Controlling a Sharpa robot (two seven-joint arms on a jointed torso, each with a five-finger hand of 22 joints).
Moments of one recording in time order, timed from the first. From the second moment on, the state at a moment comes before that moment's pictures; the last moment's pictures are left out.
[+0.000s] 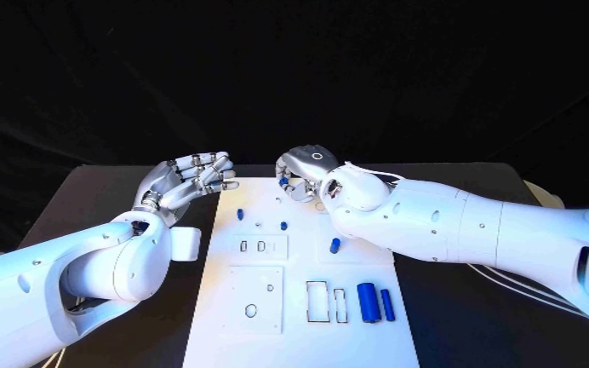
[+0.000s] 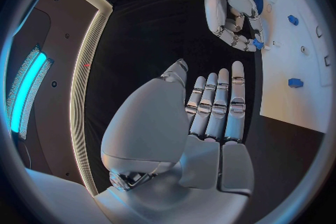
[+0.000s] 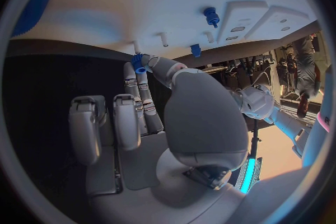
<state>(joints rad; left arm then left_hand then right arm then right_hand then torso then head) 1.24 -0.94 -0.03 1.72 0.06 -0.52 0.50 1.55 -0.10 0.13 0.28 0.20 0.82 0.21 0.25 0.16 0.97 0.18 0.10 0.07 0.91 0.15 0.27 0.24 0.18 0.94 0.24 0.33 0.11 1.34 -0.48 -0.14 1.23 -1.70 -0.49 -0.20 1.32 -0.18 0.62 -0.04 0.22 0.99 0.15 0.32 0.41 1.18 0.10 0.14 0.21 1.47 0.01 1.45 1.31 0.04 1.47 0.11 1.52 1.31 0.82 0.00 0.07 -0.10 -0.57</state>
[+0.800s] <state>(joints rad) 1.25 -0.94 -0.03 1.73 0.06 -0.52 0.50 1.54 -0.09 0.13 0.28 0.20 0.82 0.21 0.25 0.16 0.97 0.19 0.10 0.07 0.90 0.15 0.27 0.25 0.18 0.94 0.24 0.32 0.11 1.33 -0.44 -0.14 1.18 -1.72 -0.44 -0.20 1.32 -0.17 0.61 -0.04 0.21 0.99 0.15 0.32 0.42 1.18 0.09 0.14 0.21 1.47 0.01 1.45 1.31 0.04 1.47 0.11 1.52 1.31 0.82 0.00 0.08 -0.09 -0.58</state>
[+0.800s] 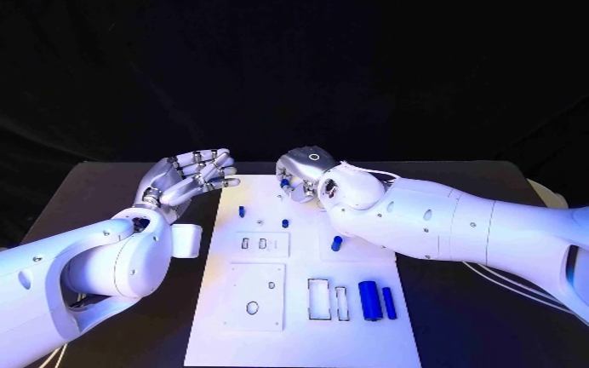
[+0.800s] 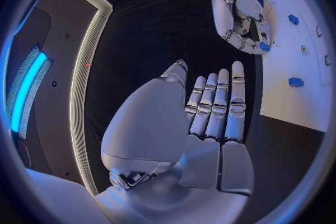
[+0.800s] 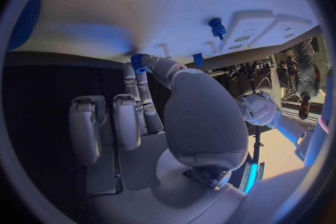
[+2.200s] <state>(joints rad) 1.25 -0.95 -0.03 1.71 0.06 -0.51 0.50 1.54 -0.09 0.13 0.28 0.20 0.81 0.21 0.25 0.15 0.97 0.19 0.10 0.07 0.90 0.15 0.27 0.25 0.18 0.94 0.24 0.32 0.11 1.38 -0.83 -0.11 1.49 -1.45 -0.39 -0.20 1.27 -0.26 0.43 0.04 0.28 0.82 0.15 0.26 0.50 1.38 0.05 1.01 1.08 1.47 0.00 1.51 1.31 0.02 1.47 0.10 1.54 1.31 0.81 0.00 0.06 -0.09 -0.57</state>
